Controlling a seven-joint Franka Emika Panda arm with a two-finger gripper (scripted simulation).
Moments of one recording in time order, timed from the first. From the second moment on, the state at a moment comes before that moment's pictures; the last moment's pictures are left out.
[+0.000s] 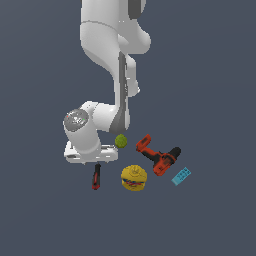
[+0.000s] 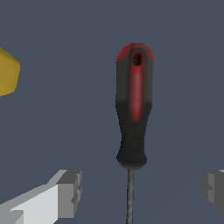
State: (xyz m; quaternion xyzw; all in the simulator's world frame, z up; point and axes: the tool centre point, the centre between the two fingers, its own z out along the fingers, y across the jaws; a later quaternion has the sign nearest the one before) arm 0.059 -0.144 0.055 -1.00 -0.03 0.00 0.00
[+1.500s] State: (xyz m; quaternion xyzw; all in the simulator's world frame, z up) arm 0.058 -0.143 0.026 -1.00 -0.03 0.00 0.00
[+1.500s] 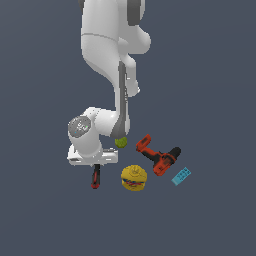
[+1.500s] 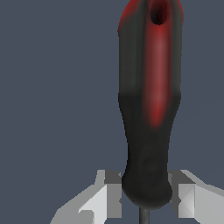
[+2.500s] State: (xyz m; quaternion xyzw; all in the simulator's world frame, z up) arm 0.055 -0.121 0.206 -1.00 -0.03 0.00 0.00
